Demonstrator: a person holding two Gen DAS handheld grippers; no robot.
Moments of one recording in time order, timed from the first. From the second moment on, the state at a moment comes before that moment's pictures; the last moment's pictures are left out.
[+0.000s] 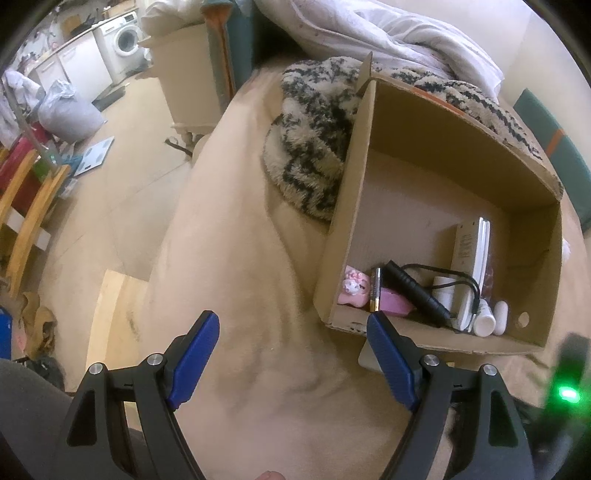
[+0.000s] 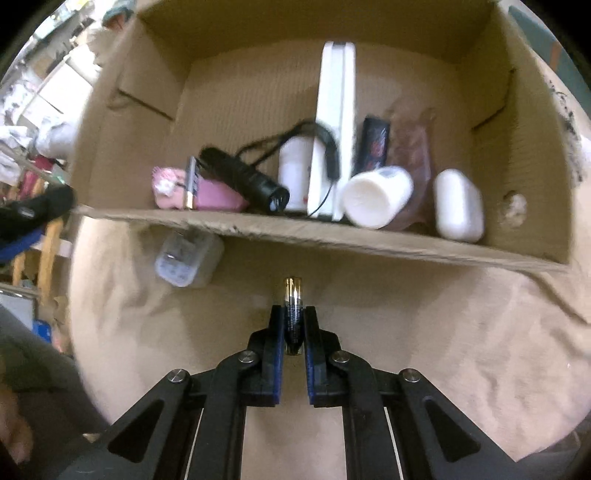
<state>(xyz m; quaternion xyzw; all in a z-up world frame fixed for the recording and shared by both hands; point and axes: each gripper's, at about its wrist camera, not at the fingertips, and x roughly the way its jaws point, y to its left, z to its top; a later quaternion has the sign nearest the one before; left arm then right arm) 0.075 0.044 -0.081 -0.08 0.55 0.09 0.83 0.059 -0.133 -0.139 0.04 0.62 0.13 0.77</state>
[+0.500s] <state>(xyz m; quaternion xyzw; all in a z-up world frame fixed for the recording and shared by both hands) 0.075 0.036 -0.085 -0.05 0.53 0.09 0.84 0.062 -0.212 -0.029 0.08 0.46 0.16 0.87</state>
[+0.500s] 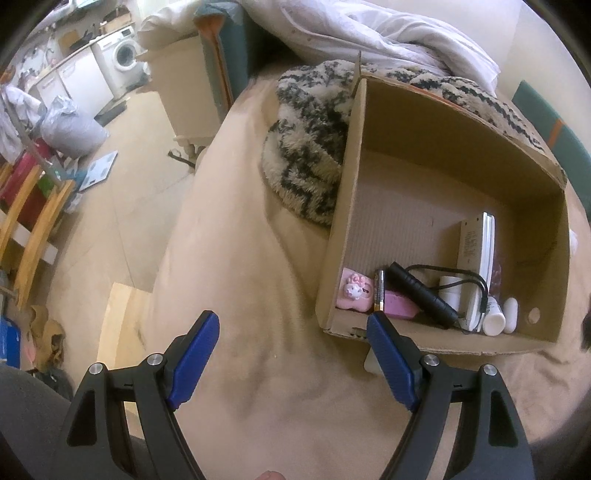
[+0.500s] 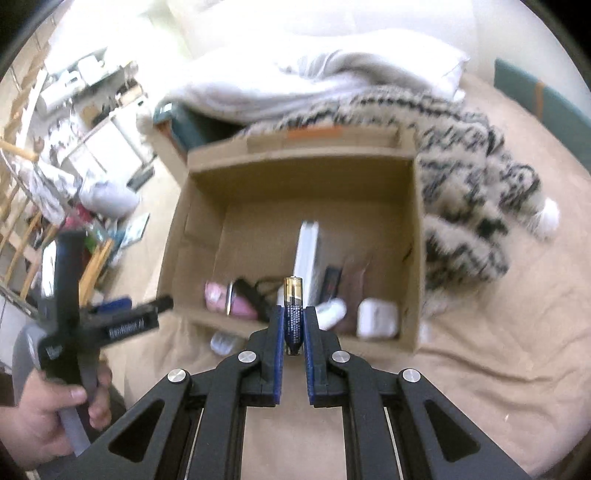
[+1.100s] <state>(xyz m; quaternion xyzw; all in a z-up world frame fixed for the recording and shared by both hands) 0.044 -0.014 -0.106 0.02 0.56 0.02 0.83 0.069 -0.240 -0.032 0.18 0.43 0.16 0.87</state>
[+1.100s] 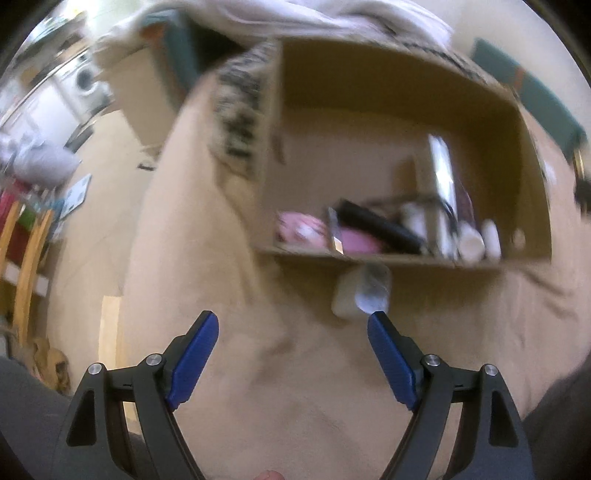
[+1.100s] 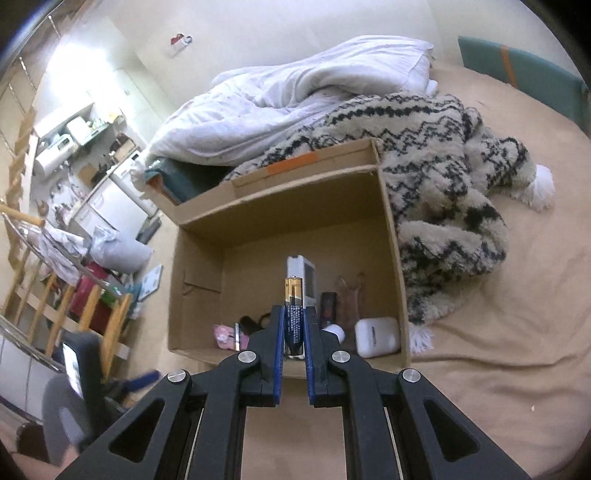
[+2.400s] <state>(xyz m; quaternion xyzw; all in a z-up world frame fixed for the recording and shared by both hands) 0.041 -0.014 -0.091 0.02 0.55 0.01 0.84 0.072 -0.232 -0.041 0.16 0.46 0.16 0.86</state>
